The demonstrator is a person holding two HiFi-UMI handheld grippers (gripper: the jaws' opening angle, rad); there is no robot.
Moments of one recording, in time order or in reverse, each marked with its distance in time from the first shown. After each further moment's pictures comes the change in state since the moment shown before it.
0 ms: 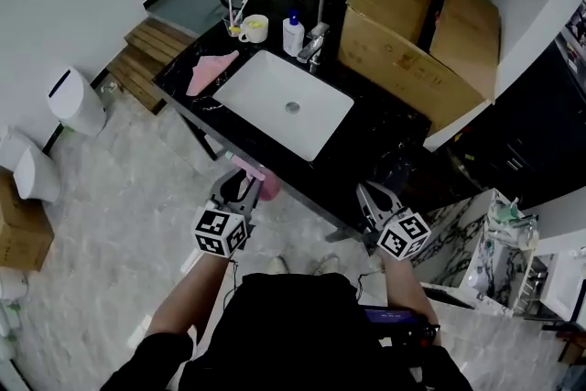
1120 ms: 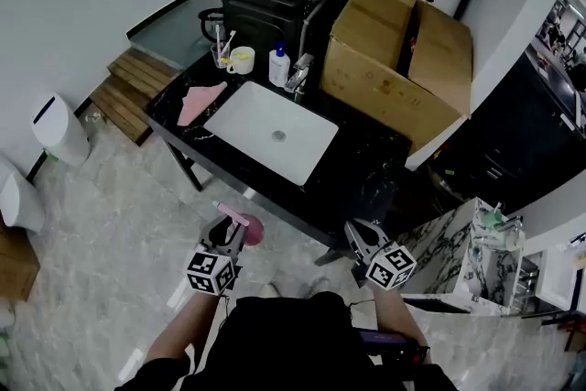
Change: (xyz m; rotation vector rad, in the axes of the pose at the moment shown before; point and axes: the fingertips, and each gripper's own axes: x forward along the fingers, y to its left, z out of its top) left arm -0.050 0.016 -0.049 -0.061 0.042 -0.032; right arm -0.023 0.038 -0.029 -0.019 0.017 -0.063
